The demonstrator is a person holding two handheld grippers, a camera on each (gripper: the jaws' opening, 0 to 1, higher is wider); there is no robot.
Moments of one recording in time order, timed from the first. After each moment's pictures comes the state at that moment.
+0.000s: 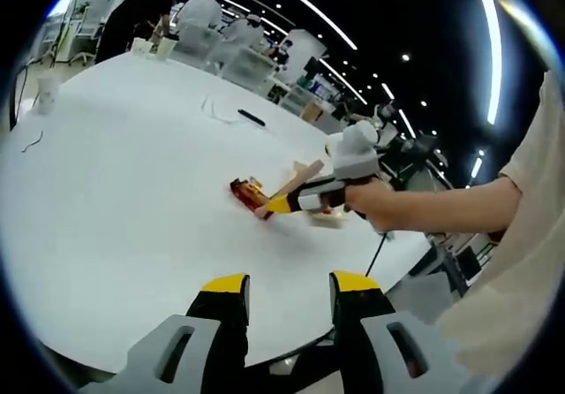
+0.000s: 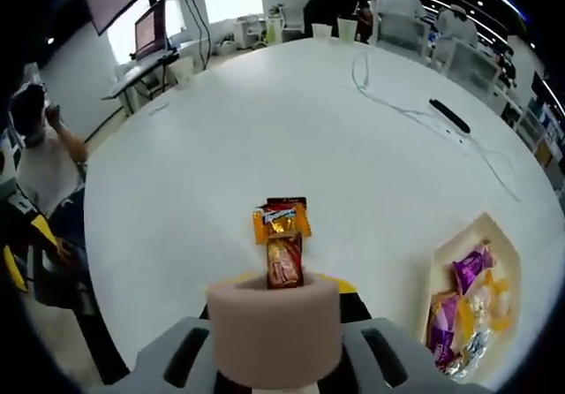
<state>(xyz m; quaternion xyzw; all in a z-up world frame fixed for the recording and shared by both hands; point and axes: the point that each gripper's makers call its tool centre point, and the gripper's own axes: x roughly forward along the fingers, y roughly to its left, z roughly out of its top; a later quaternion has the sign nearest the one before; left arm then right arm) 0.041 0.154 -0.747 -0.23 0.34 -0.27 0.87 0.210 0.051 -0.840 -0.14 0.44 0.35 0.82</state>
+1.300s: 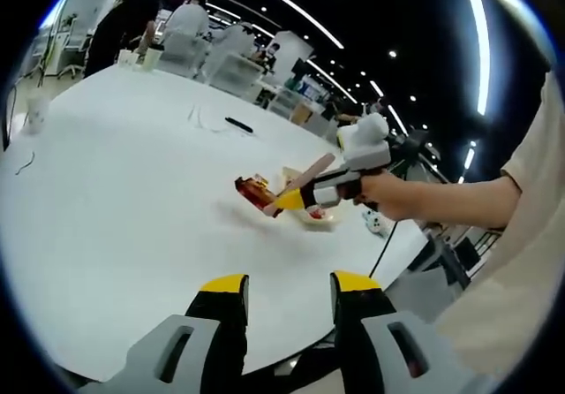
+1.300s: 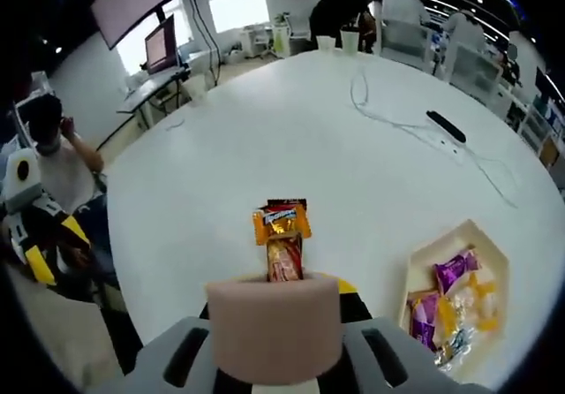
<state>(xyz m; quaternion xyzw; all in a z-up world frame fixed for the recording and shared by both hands) 0.045 0.148 -0.732 -0.22 0.32 -0.29 0.87 0.201 0.042 -0.795 -0.12 0.43 0.38 0.81</state>
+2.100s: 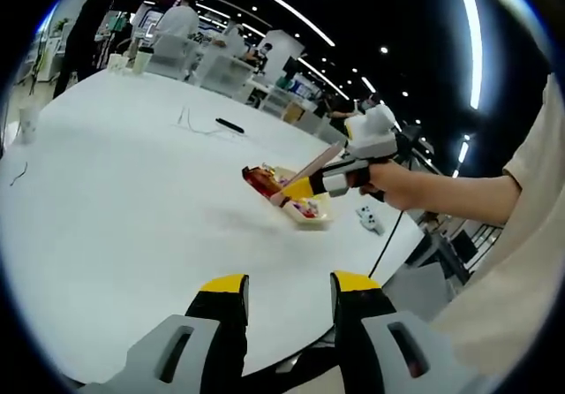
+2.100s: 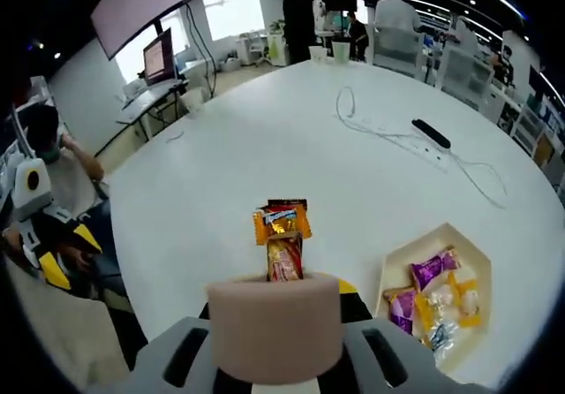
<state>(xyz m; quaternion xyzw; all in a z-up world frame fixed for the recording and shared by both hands) 0.044 0.140 -0.727 -0.20 0.32 -0.31 0.87 0.207 0.018 -0.769 -0.11 0.41 0.37 0.83</state>
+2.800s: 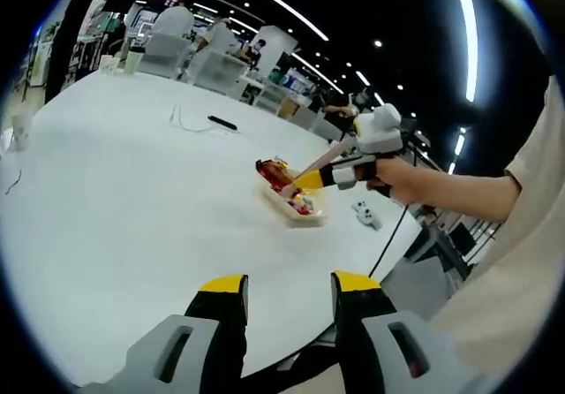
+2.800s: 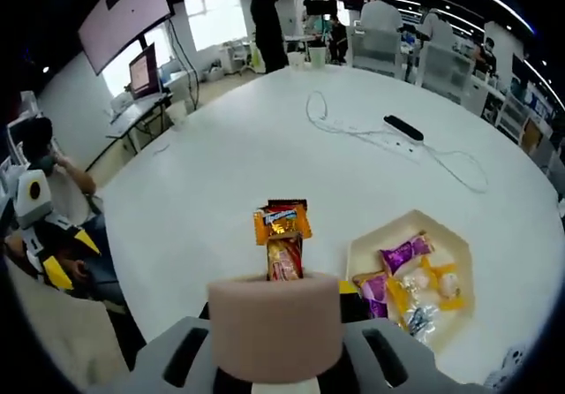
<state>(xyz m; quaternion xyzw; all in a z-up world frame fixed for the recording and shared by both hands) 0.045 0.130 -0.726 -0.19 0.33 -0.33 0.87 0.204 -0.017 -0.749 -0.09 0.41 0.33 0.85</state>
